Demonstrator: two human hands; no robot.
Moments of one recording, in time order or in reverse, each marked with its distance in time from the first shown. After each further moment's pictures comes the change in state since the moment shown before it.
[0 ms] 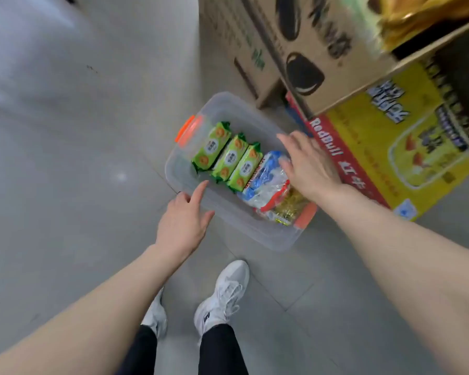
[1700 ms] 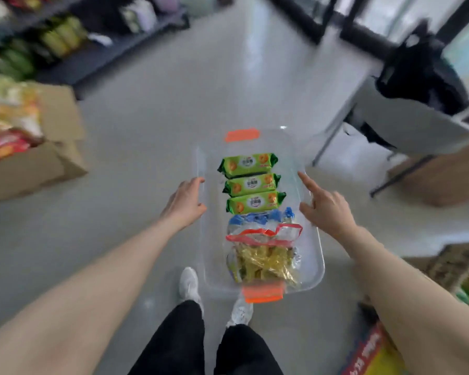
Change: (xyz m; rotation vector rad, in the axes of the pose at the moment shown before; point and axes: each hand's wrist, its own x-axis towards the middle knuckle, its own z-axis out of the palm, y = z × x) left_hand -0.672 -0.007 -0.140 -0.785 0.822 -1.054; right_hand -0.335 -0.457 -0.329 -0.324 -0.181 -1.141
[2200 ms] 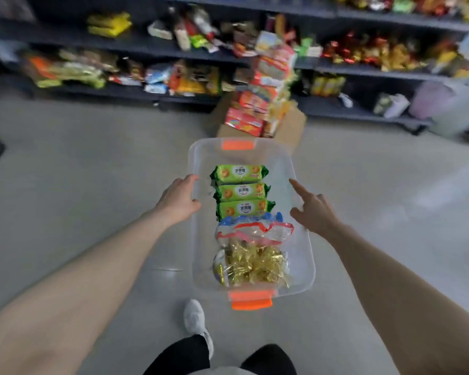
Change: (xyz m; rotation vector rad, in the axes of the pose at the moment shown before) left_hand -0.309 -0.454 -0.197 -0.291 0.506 -0.674; right_hand -0.034 -0.605 0.156 -0.249 -0.285 -0.816
